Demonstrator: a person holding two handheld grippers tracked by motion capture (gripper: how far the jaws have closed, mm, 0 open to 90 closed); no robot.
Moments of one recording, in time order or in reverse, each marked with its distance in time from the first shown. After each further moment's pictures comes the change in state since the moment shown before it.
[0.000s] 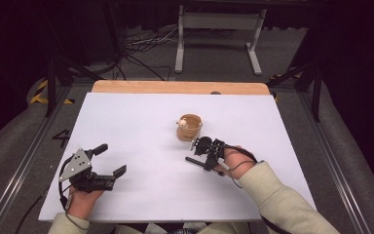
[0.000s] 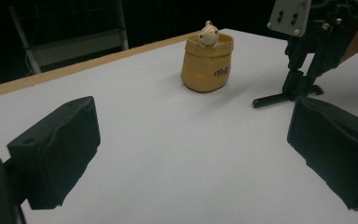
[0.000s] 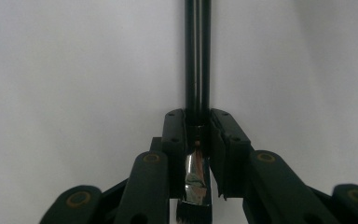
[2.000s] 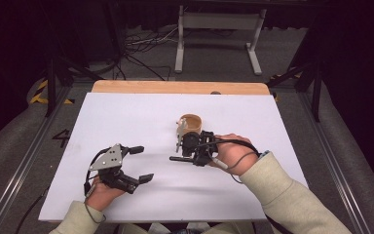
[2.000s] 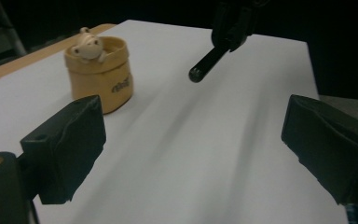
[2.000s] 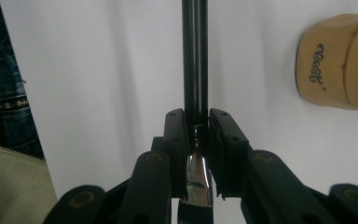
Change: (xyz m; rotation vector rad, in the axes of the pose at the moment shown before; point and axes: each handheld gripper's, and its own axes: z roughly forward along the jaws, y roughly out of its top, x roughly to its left) left arm -0.029 0.028 0.057 0.065 -0.383 0.119; right arm 0.059 0.030 -0.090 -0.048 -0.095 -0.282
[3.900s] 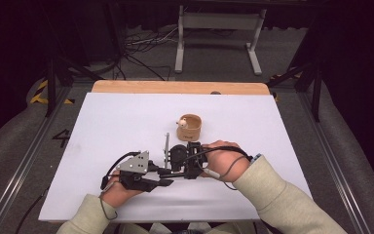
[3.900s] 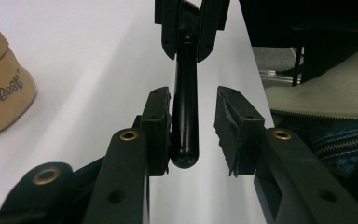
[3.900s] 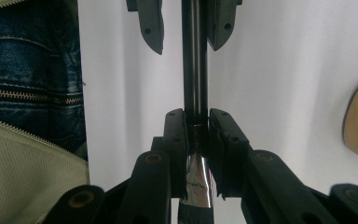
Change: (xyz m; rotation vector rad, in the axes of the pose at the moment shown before) left arm -0.016 0.014 0.047 0.167 -0.268 0.083; right arm 0.029 0.024 0.004 0.029 0.084 -0.150
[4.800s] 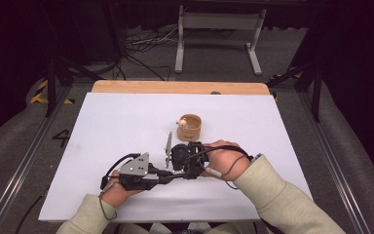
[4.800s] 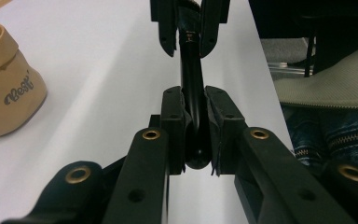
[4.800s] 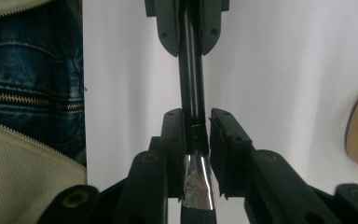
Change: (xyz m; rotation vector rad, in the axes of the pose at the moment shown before) left arm -0.003 -0.001 -0.001 0.011 0.038 0.046; right arm -0.003 -0.005 0.000 -0.059 0.018 -0.010
